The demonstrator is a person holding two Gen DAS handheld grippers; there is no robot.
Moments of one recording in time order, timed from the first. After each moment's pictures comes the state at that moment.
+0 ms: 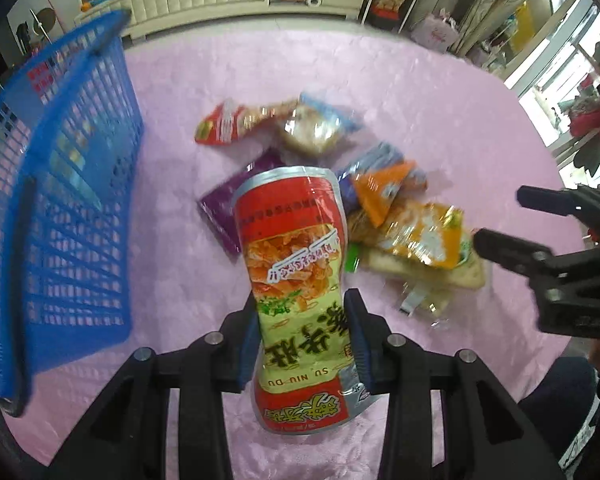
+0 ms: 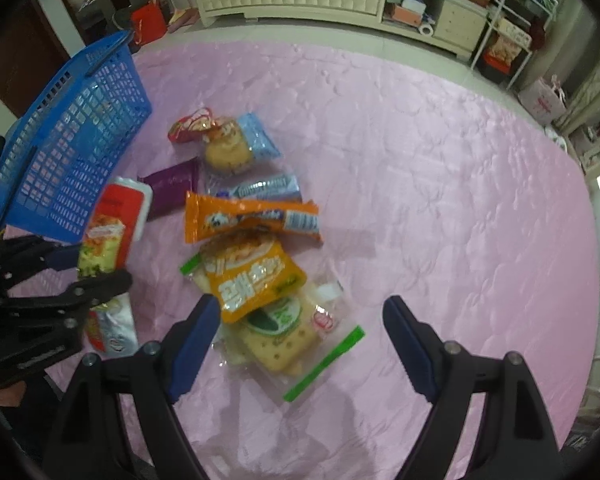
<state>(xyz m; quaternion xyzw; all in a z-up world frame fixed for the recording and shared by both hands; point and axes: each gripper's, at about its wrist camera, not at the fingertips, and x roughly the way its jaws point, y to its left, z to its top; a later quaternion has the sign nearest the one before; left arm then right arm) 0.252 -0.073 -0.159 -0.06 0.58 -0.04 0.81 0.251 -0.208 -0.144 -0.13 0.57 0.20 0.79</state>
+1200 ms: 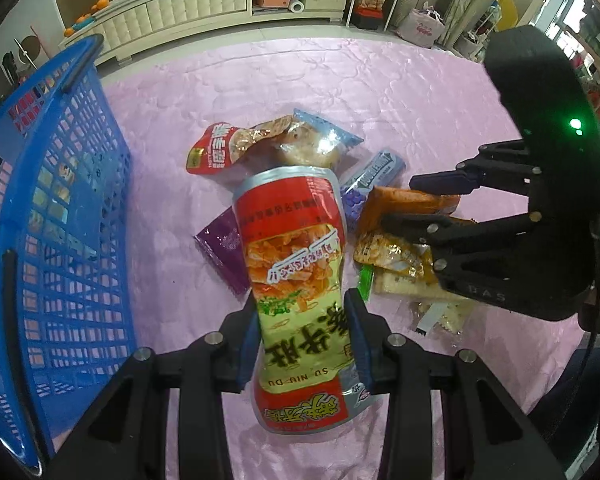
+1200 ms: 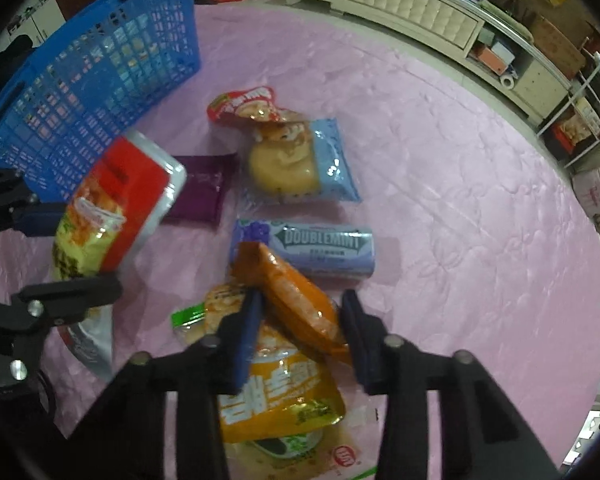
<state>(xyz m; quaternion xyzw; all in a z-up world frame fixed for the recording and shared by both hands) 0.269 -0.076 -0.158 -0.02 0.57 -0.06 0.82 0.292 -0.143 -0.193 -0.24 0.54 0.31 0.74</state>
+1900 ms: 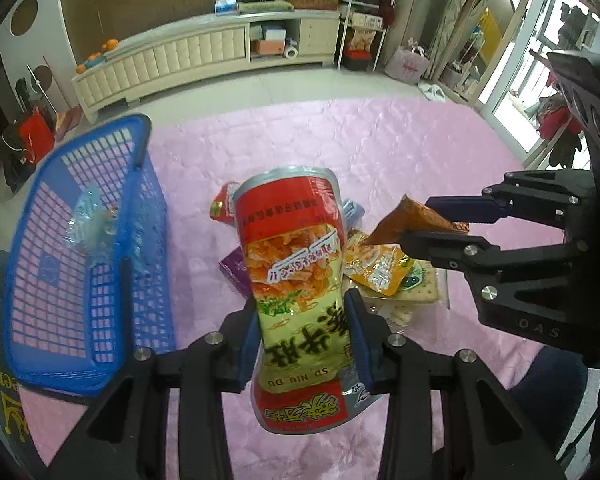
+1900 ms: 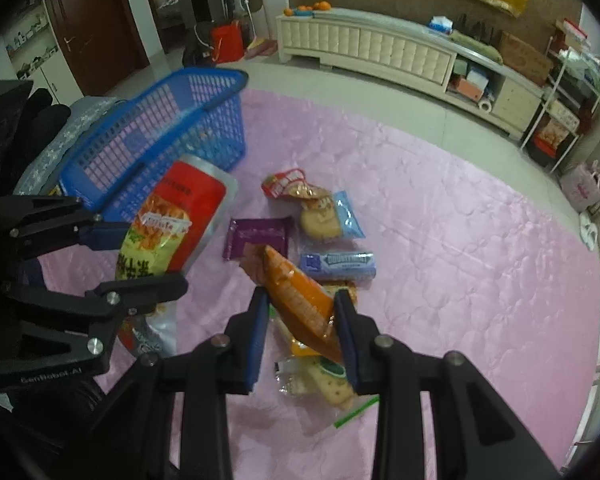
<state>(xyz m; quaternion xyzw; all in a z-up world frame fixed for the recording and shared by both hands) 0.220 -0.077 -0.069 -0.01 0.50 -0.06 0.86 0.226 -0.159 -0.086 -0.17 0.48 0.32 0.80</state>
